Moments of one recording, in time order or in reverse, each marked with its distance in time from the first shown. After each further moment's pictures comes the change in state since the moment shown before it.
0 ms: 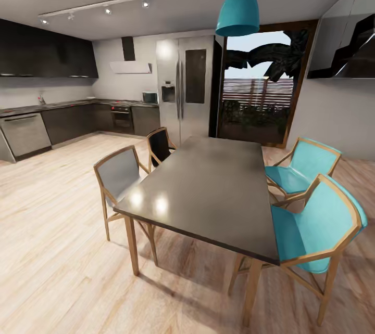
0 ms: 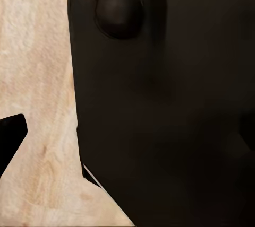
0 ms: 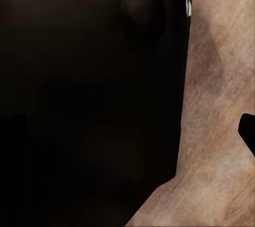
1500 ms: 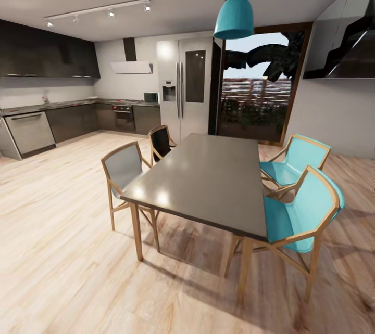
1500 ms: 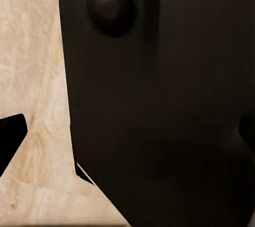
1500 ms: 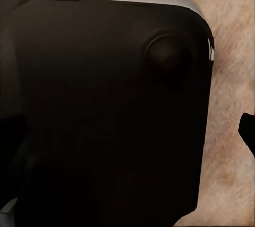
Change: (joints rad) left arm 0.000 -0.006 -0.001 0.006 0.008 0.000 -0.006; right arm -0.002 0.030 0.005 -0.051 0.001 -0.030 0.005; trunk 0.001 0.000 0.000
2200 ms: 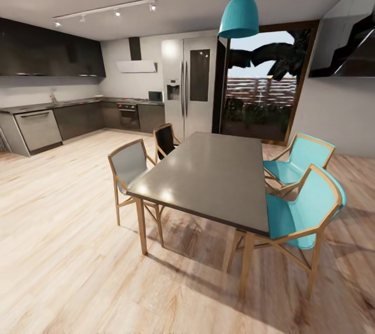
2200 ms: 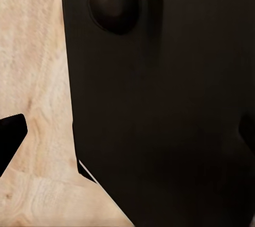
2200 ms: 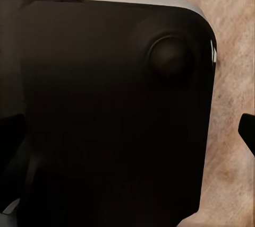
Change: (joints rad) left arm 0.000 0.003 0.002 0.000 -0.001 -0.001 0.000; right arm 0.000 0.004 0.001 0.000 0.000 -0.012 -0.002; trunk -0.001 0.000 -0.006
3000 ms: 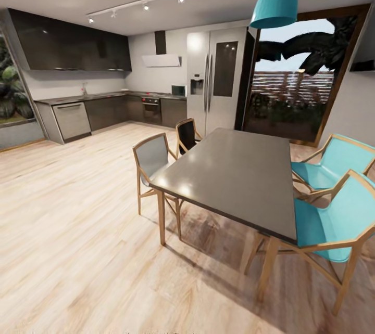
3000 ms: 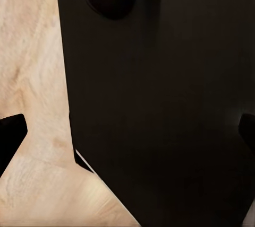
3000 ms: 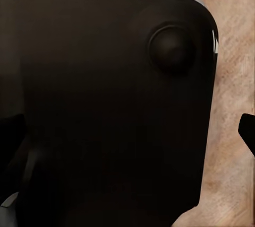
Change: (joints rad) left arm 0.000 -0.003 0.000 -0.003 0.001 0.000 0.000; right arm 0.000 0.000 0.001 0.000 0.002 -0.017 0.000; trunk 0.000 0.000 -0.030
